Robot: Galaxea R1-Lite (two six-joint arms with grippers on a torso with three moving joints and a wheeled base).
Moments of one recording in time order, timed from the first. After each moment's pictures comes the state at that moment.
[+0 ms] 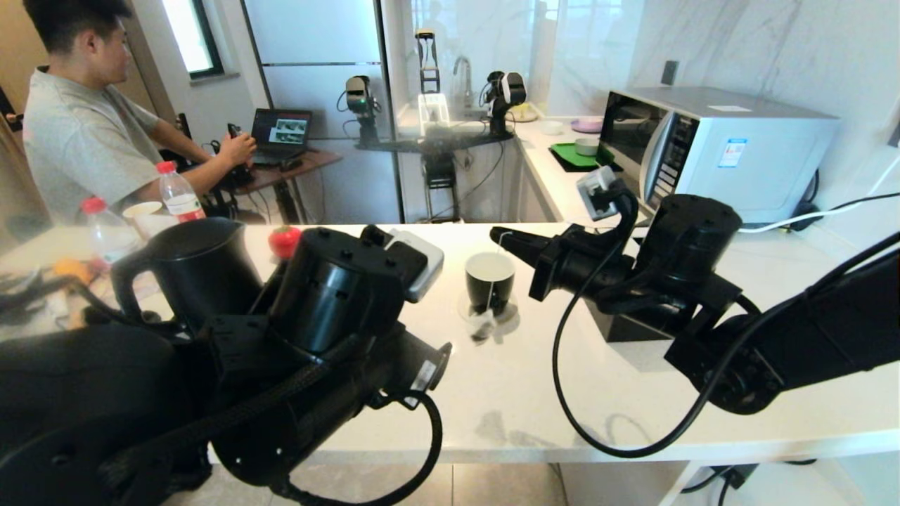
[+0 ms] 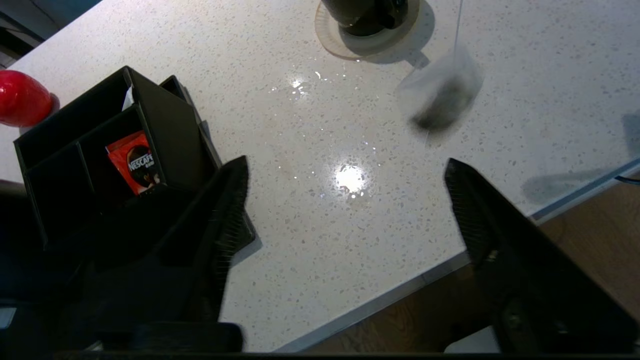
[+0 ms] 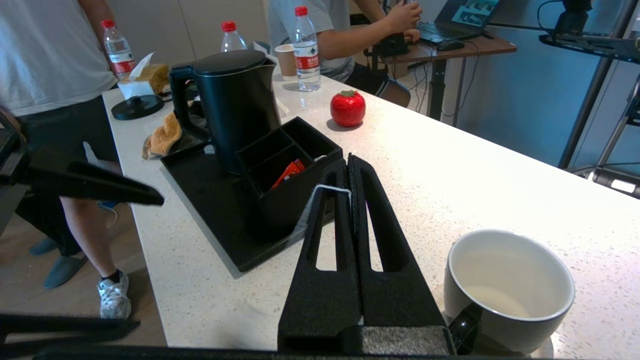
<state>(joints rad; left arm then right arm) -0.89 1.62 -0.91 -0.16 0.51 0.02 0.53 1.98 -0.95 -1.21 0.43 0.12</state>
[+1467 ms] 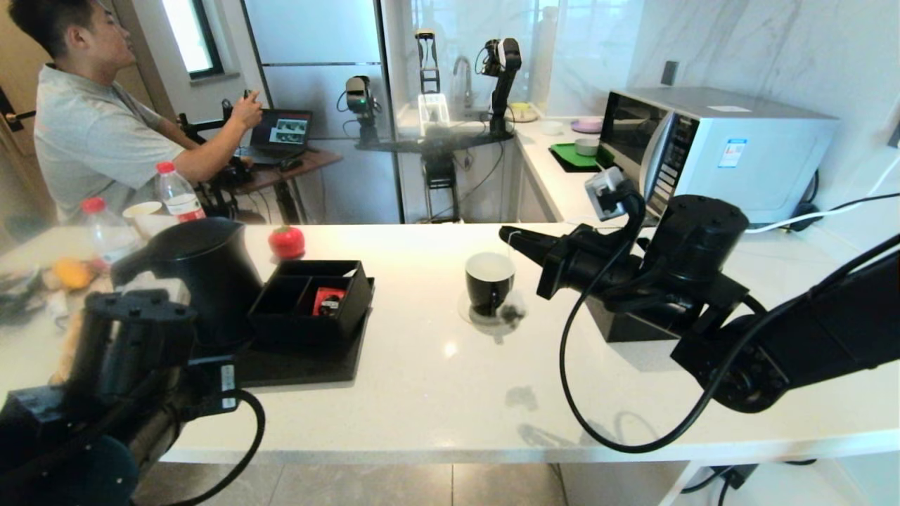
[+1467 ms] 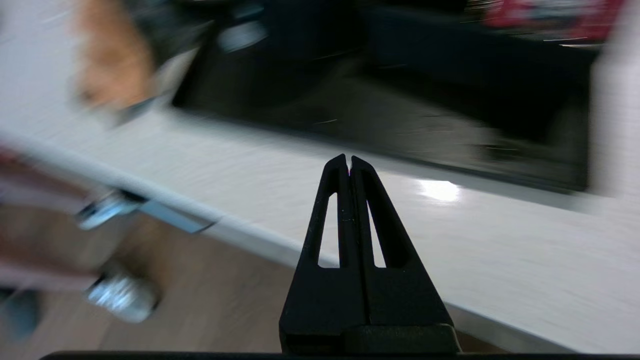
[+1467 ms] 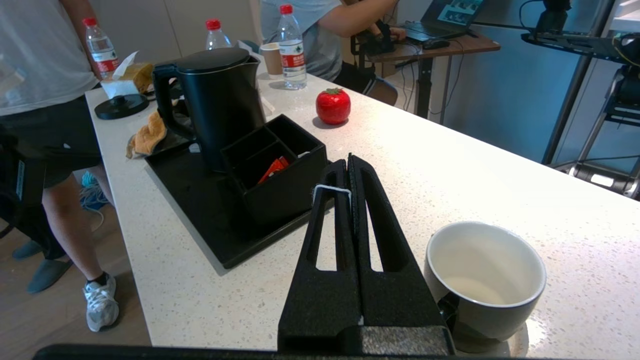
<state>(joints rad) -0.39 1.41 -0.44 -0.34 0.71 -0.30 0.50 1.97 -0.94 -1.21 0.42 0.11</state>
